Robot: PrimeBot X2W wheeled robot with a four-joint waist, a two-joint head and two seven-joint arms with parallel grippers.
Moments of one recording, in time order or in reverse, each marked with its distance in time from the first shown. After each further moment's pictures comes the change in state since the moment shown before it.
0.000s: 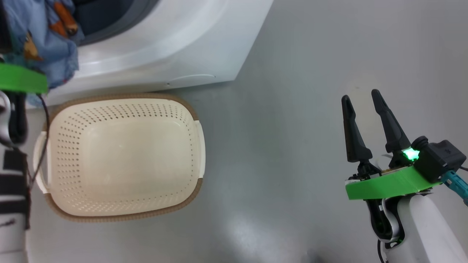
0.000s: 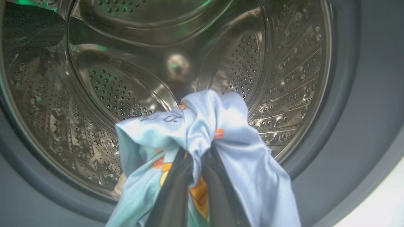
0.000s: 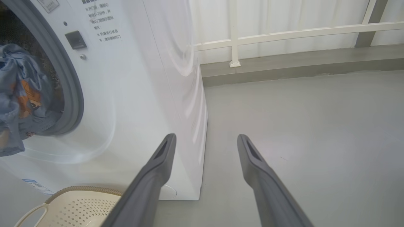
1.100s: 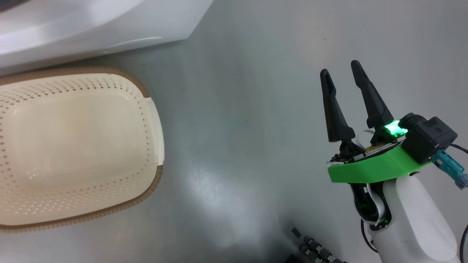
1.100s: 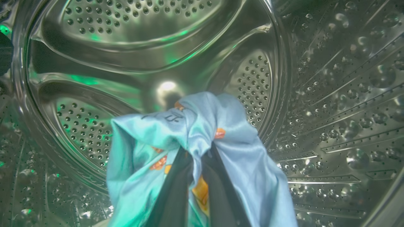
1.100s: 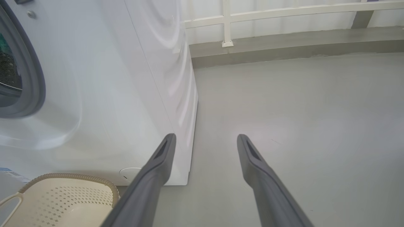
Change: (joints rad) left arm -0.520 0.083 0.019 0.184 0.141 0.027 0.000; right arm -0.122 0.020 0.084 -0.019 0.037 0.000 0.000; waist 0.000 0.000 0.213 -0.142
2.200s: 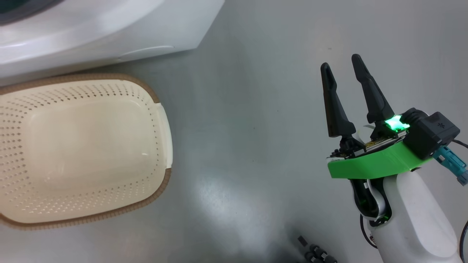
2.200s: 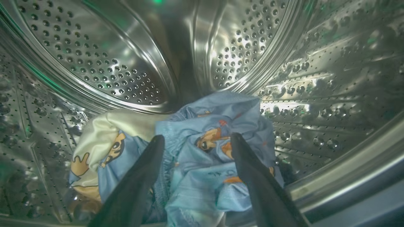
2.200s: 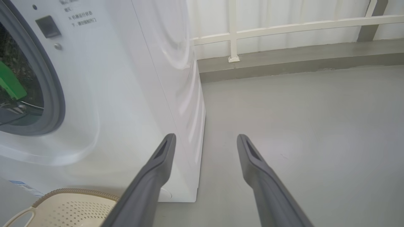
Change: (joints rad) left arm -0.082 -0.041 -0.035 0.492 0.037 -0.011 0.007; right arm -0.021 0.003 0.001 0.000 0.013 0.000 0.000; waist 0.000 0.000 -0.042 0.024
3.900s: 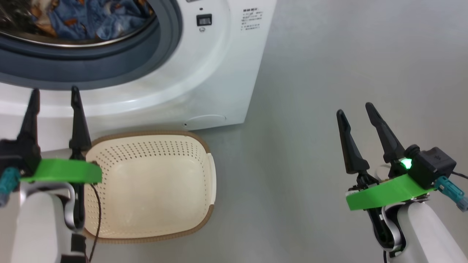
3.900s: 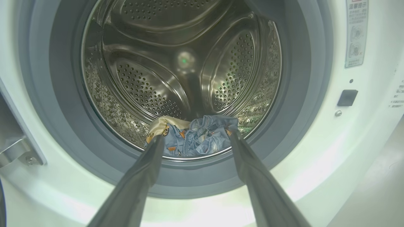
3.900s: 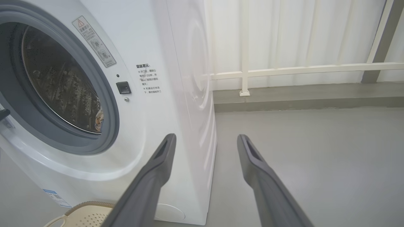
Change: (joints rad) left arm 0.972 -0.259 0.198 -0.807 0.042 -0.012 -0.007; right arm 0.156 -0.073 -0.039 0.058 -0.043 0.000 0.000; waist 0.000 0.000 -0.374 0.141
